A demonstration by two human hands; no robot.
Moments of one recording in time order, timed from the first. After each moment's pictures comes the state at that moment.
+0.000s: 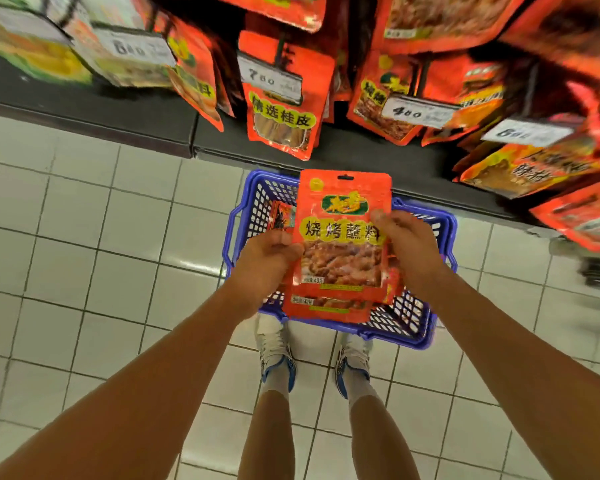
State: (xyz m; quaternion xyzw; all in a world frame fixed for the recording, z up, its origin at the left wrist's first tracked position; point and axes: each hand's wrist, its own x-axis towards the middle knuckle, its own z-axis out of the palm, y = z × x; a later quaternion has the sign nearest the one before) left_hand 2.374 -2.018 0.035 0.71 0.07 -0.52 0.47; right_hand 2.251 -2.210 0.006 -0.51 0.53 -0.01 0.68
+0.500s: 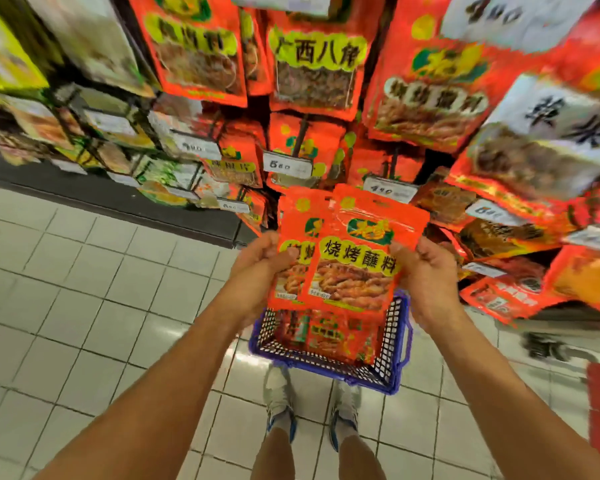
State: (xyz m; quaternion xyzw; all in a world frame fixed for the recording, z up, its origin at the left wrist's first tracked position) left_hand 2.418 -2.028 0.316 0.63 -0.01 -0.44 0.64; right_hand 2.269 -2.224 0.306 -0.58 0.41 -0.20 0.68
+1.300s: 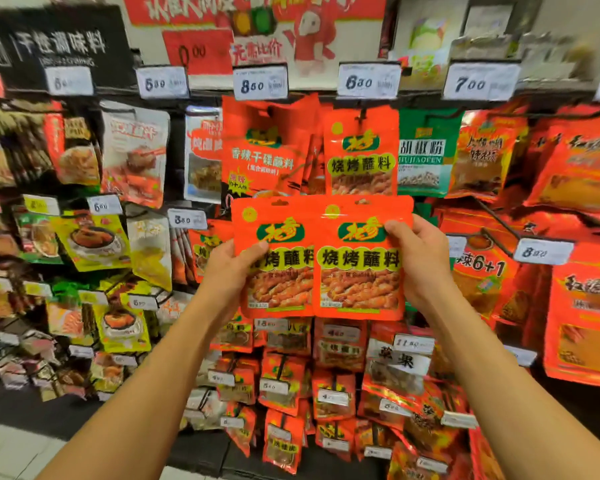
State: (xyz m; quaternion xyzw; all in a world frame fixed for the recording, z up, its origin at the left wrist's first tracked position) left_hand 2.462 -2.061 0.748 0.58 -0.28 -0.16 0.75; right_hand 2.292 -2.269 0.776 -0.61 0.18 -0.45 0.63
